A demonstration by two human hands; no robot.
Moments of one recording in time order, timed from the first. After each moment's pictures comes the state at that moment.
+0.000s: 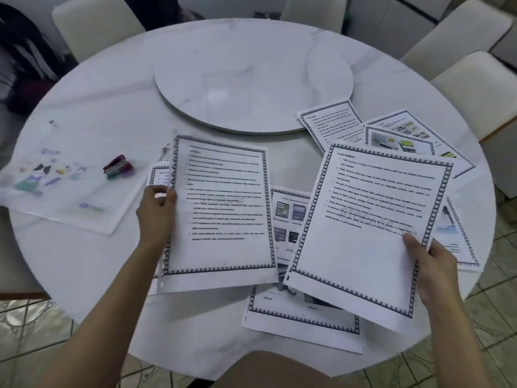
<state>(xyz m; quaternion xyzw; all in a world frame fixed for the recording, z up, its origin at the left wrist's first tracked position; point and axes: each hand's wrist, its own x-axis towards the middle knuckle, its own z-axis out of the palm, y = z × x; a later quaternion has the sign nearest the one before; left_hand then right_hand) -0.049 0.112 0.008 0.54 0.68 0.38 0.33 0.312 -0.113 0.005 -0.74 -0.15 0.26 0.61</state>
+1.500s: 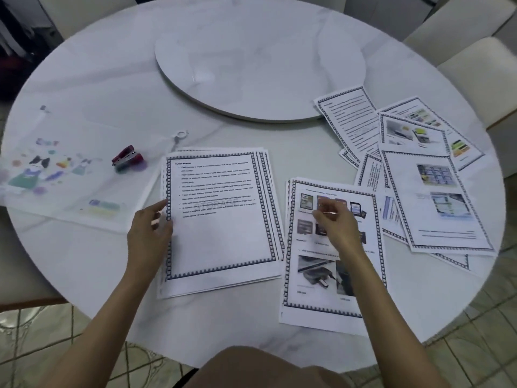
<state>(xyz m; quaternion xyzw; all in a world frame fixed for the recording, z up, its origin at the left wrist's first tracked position) -0.135 0.110 -0.029 0.61 0.64 0.31 0.36 0.171 0.007 -0.017 -0.80 -0.30 0.31 0.42</state>
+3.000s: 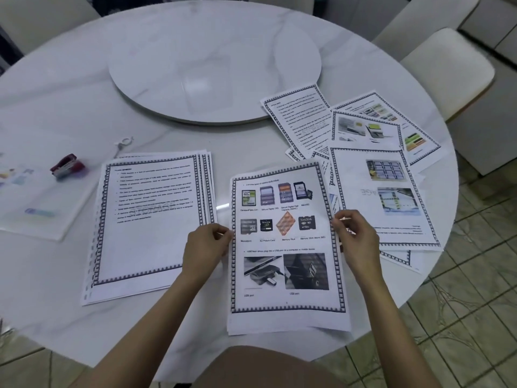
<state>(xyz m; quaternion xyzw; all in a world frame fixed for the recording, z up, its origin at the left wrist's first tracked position) 0.065 0.025 -0.015 0.63 0.62 0.16 0.44 0.292 -0.089 -0.003 -0.79 -0.31 0.23 0.47</state>
